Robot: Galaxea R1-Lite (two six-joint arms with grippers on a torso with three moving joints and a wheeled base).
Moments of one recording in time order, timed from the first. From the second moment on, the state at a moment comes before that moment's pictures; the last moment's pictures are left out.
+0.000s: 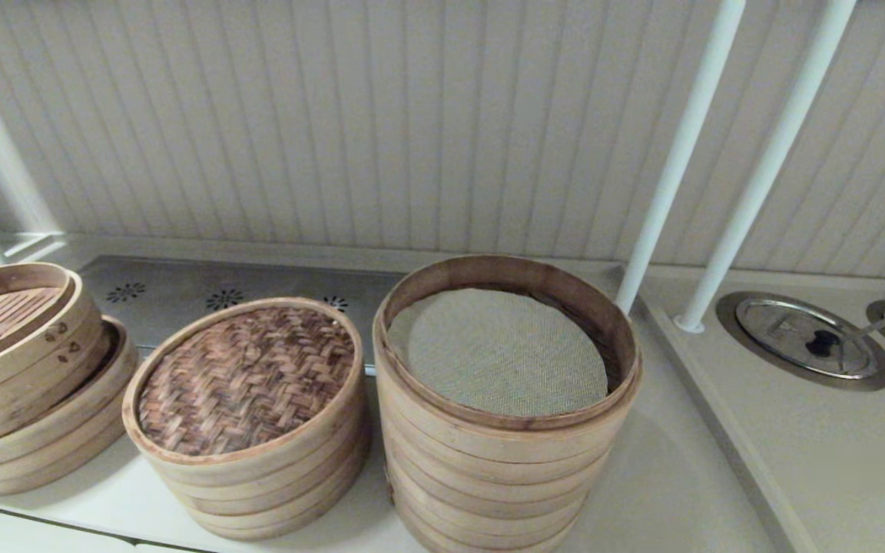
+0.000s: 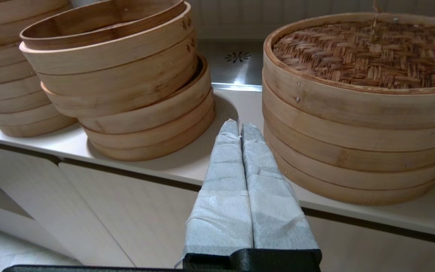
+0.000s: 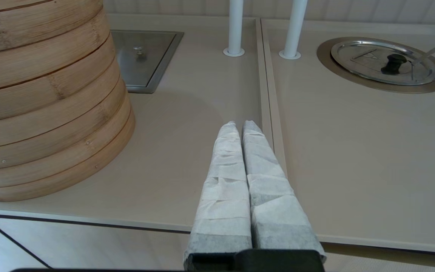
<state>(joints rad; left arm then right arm) 0.01 0.02 -0.04 -0.03 0.20 0.13 0.00 0.00 0.00 0.01 -0.01 0.02</state>
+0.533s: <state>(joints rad) 0.00 0.00 -0.03 -0.01 0.05 0.03 -0.01 0.00 0.00 0.01 -0.01 0.03</state>
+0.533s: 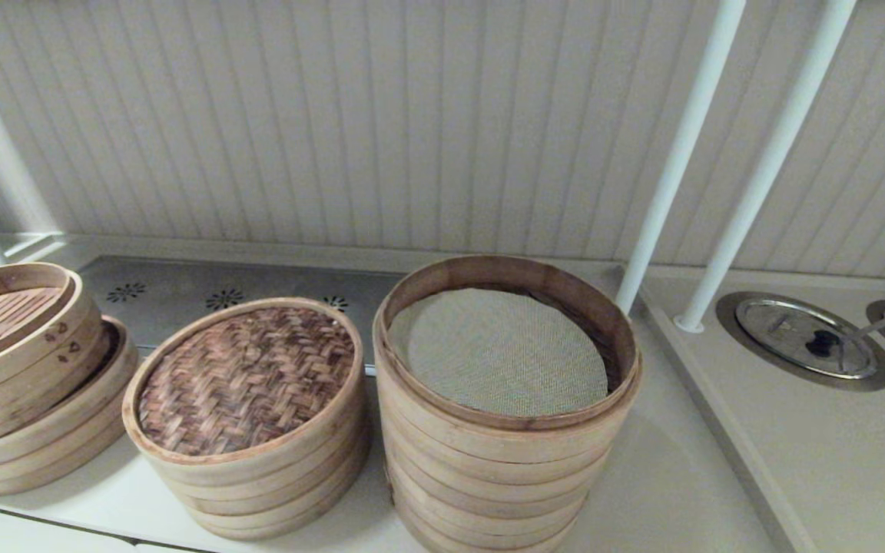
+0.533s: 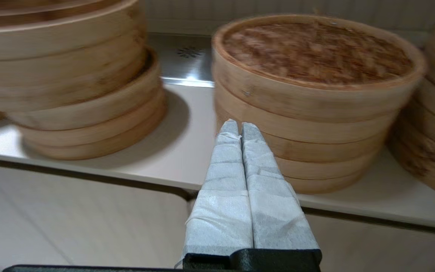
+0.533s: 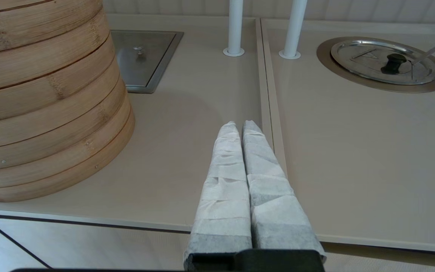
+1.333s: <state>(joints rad) 0.00 0.00 0.00 -0.01 0.00 0.00 0.00 0.01 0.00 0.01 -0.01 0.03</state>
